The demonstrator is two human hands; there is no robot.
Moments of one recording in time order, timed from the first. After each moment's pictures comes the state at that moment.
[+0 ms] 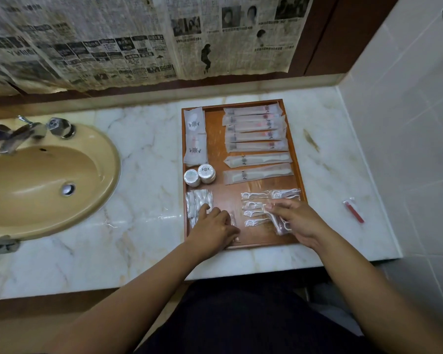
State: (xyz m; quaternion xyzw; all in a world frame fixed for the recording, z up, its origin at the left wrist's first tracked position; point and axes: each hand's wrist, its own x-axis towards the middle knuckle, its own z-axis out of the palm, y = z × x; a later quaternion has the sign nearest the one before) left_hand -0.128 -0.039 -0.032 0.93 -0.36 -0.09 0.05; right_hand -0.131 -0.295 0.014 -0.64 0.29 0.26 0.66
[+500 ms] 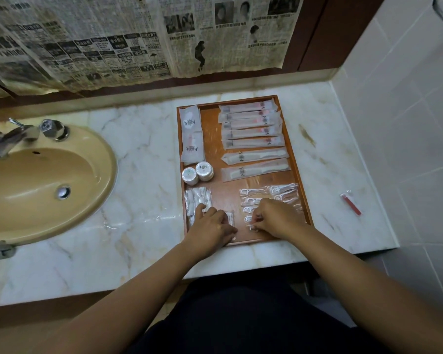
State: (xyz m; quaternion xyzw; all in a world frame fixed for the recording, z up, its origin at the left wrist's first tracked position) left_hand -0.132 -0.031 -0.037 0.93 -0.34 -0.11 0.09; right_hand -0.122 -0.264 -0.005 -0.94 -0.06 0.27 0.18
